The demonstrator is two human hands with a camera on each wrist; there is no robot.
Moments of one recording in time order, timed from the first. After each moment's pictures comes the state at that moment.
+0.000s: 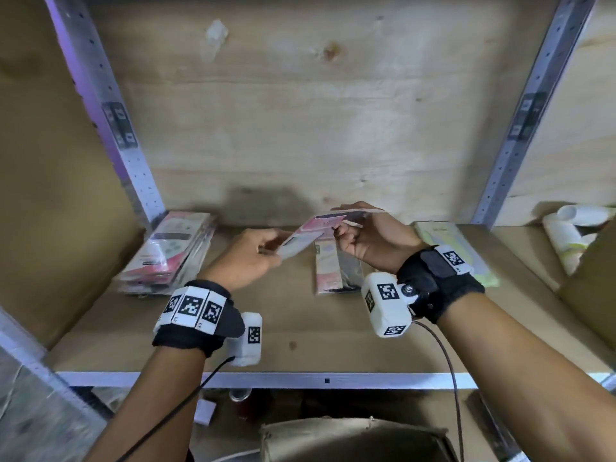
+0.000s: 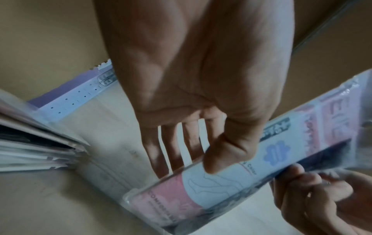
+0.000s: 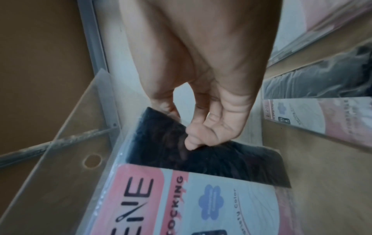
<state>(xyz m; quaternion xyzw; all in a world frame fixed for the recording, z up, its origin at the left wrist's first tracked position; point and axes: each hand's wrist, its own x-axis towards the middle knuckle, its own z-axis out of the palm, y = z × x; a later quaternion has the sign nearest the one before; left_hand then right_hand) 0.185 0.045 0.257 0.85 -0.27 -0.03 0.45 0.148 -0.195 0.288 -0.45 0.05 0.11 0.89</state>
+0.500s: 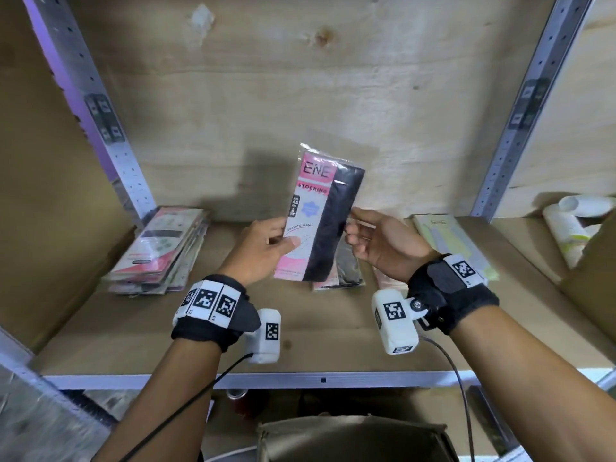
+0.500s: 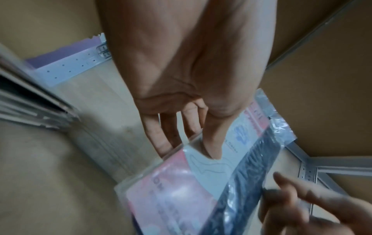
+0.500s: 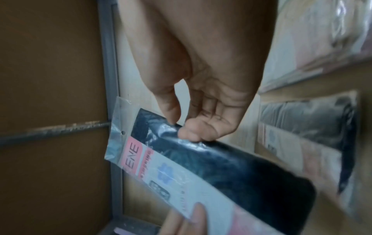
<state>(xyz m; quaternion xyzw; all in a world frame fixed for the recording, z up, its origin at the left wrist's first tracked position) 0.195 0.014 0.247 0.82 -0.26 0.00 0.51 0.148 -0.220 0.259 -0.53 0.06 0.07 0.85</state>
